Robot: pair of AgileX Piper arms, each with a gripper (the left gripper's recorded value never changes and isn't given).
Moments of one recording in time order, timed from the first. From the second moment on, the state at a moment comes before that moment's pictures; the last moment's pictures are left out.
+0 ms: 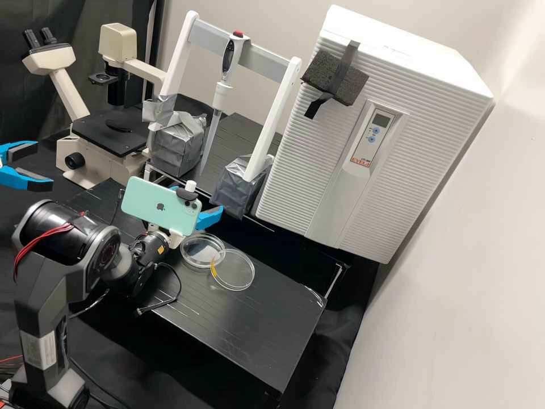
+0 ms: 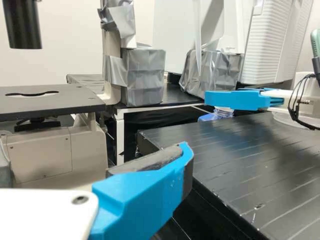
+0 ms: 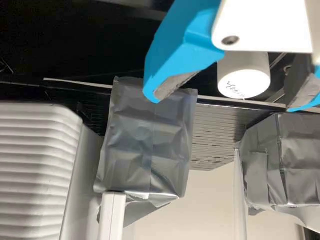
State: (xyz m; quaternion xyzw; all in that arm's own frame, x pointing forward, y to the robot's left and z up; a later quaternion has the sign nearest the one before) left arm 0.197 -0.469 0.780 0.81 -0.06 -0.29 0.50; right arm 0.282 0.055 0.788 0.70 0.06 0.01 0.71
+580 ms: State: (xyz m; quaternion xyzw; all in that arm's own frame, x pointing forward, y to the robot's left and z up) left arm 0.197 -0.471 0.779 0.81 -0.06 -0.29 0.50; right arm 0.286 0.055 0.787 0.70 0.06 0.01 0.71
